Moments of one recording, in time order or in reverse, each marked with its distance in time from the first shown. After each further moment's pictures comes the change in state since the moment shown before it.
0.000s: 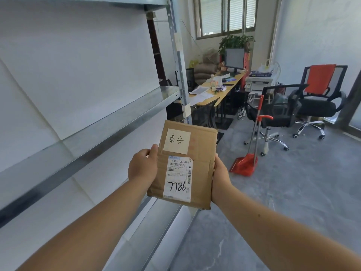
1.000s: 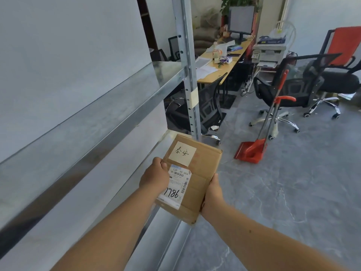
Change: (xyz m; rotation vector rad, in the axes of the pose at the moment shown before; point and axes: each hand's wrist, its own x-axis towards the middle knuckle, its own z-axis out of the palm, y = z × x) left_hand 0.184 -0.068 0.156 0.315 -0.409 -0.070; right_hand 0.232 0.056 0.048 -0.022 0.312 0.198
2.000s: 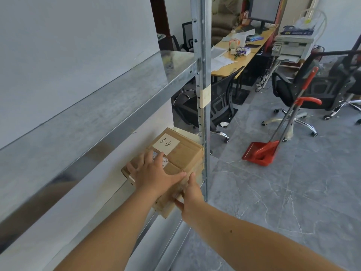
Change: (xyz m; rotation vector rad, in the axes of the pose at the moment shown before) left_hand 0.048 -0.006 0.007 0.300 0.096 0.055; right_hand 0.035 0.005 0.066 -0.162 -0.071 0.086
